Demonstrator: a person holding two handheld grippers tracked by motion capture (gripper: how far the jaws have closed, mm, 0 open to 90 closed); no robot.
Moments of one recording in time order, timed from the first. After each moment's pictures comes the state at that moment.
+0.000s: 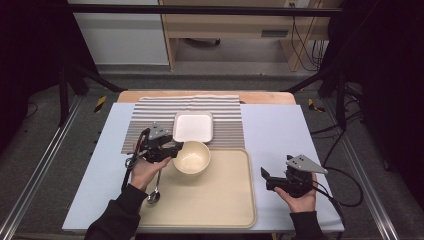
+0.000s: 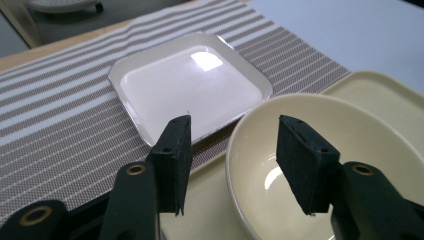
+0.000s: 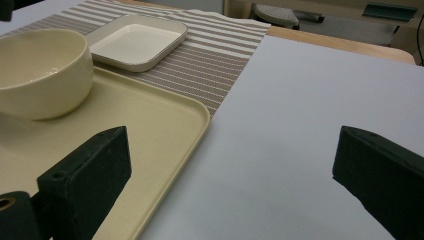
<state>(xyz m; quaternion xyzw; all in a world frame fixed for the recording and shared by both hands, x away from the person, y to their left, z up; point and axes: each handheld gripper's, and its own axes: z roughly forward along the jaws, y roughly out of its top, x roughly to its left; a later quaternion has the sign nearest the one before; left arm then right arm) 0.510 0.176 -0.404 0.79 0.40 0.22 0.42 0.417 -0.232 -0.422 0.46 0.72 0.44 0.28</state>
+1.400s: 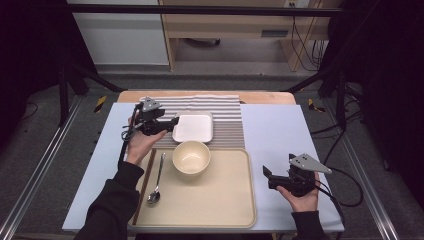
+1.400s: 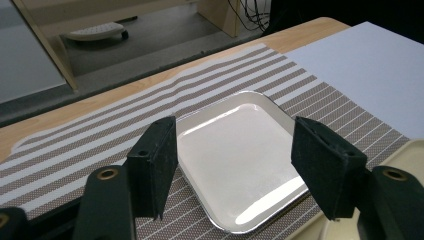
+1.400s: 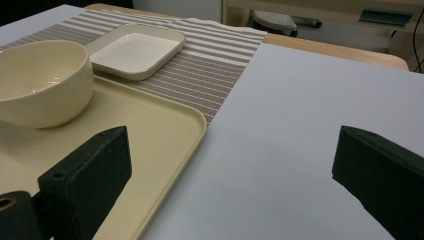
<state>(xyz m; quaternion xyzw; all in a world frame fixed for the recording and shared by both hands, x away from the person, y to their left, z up) 0.578 0.189 -0.379 0.76 0.41 0.25 0.44 0.417 -0.236 -0.416 0.46 0.71 0.45 0.29</state>
